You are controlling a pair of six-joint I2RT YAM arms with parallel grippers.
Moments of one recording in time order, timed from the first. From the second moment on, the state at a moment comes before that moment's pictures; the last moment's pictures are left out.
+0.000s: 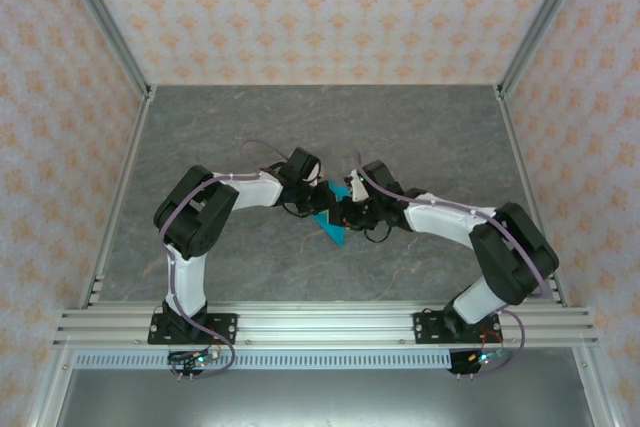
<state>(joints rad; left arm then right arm) -0.55 1.97 1.10 -0.14 0.45 -0.88 0.64 1.55 0.79 -0.13 -0.54 0.73</state>
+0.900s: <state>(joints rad) -0.55 1.97 1.10 -0.14 0.45 -0.88 0.66 1.66 0.79 -0.18 -0.47 0.71</state>
